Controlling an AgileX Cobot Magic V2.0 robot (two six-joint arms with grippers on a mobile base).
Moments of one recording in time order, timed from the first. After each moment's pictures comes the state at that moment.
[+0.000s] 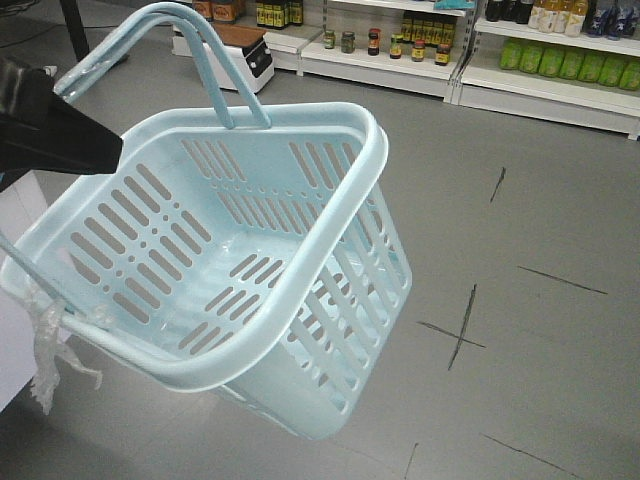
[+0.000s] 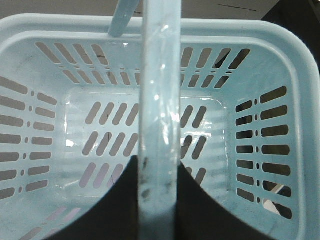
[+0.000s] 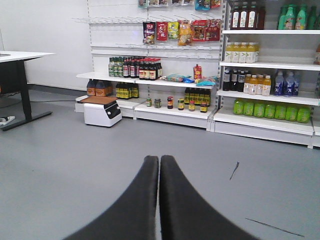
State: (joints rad) left arm -0.34 1.20 -1.59 -0.44 1.30 0.02; right arm 0.01 -0.01 0.03 -0.07 0.05 0.07
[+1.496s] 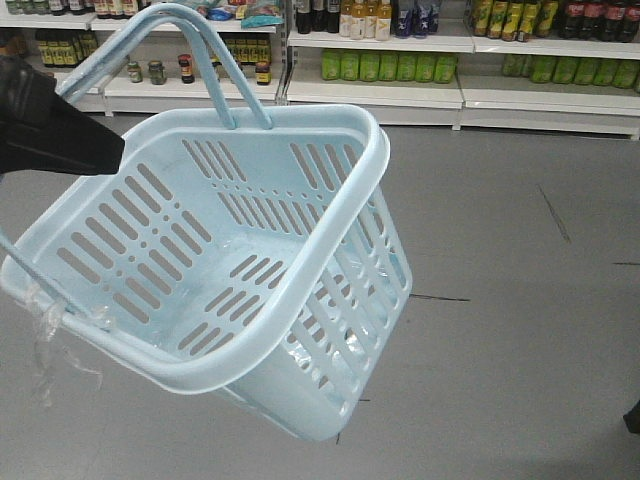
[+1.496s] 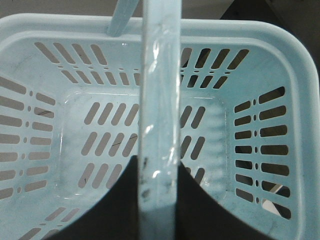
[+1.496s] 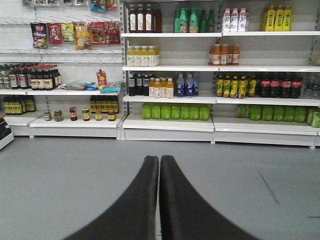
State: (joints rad) left arm -0.34 1.20 -1.59 -0.44 1.30 0.02; right arm 0.01 -0.01 0.03 -0.07 0.05 0.07
